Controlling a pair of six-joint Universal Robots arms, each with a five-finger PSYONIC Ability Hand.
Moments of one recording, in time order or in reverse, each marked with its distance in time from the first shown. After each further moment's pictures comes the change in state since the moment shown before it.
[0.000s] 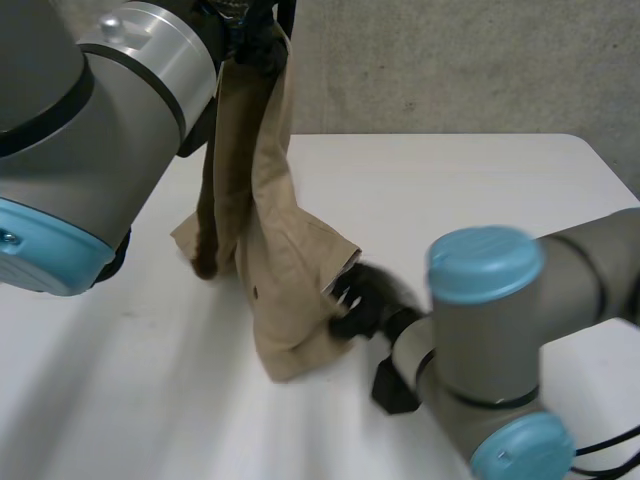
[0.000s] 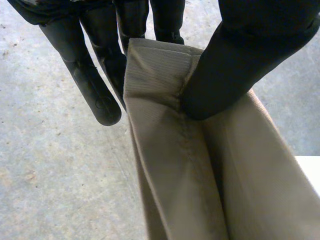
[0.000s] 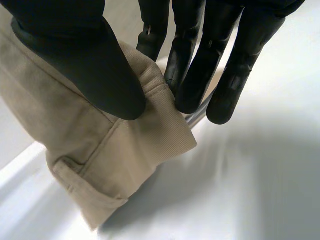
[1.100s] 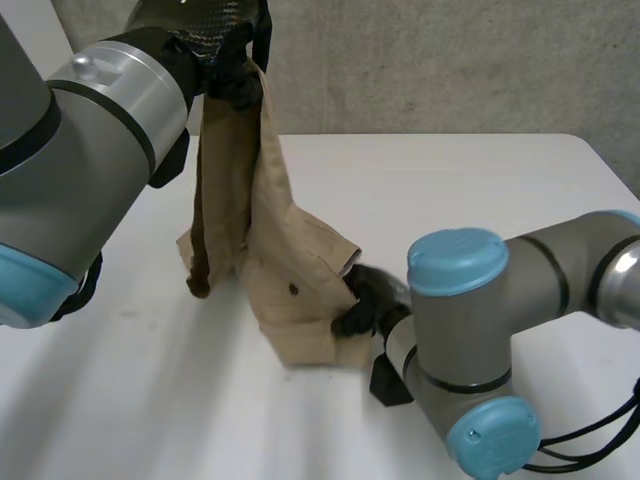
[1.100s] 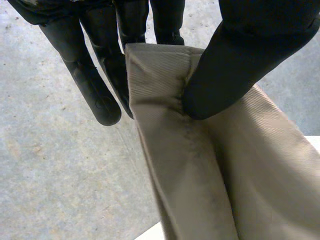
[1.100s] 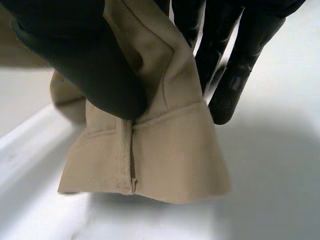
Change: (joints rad) left arm 0.042 0.079 -0.154 0.001 0.005 -0.009; right arm 0.010 0.112 -0.088 0.000 0.032 -0.063; left_hand 0.000 0.000 0.001 0.000 0.000; right_hand 0.000 0.018 -0.003 -0.004 -0.003
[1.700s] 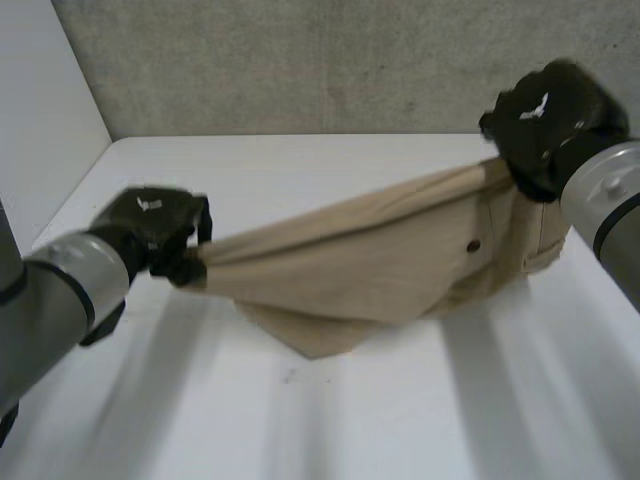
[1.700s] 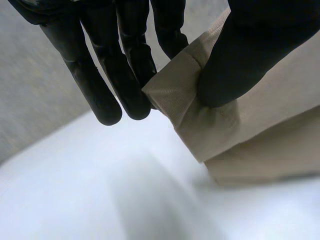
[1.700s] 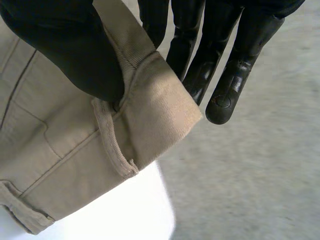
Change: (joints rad) left arm 0.214 0.160 -0.599 -0.036 0.122 0.087; right arm -0.257 -0.524 -0.023 0.173 -0.009 -1.585; left_hand 0.000 0.000 0.000 0.000 0.000; right_hand 0.000 0.000 0.002 0.009 0.009
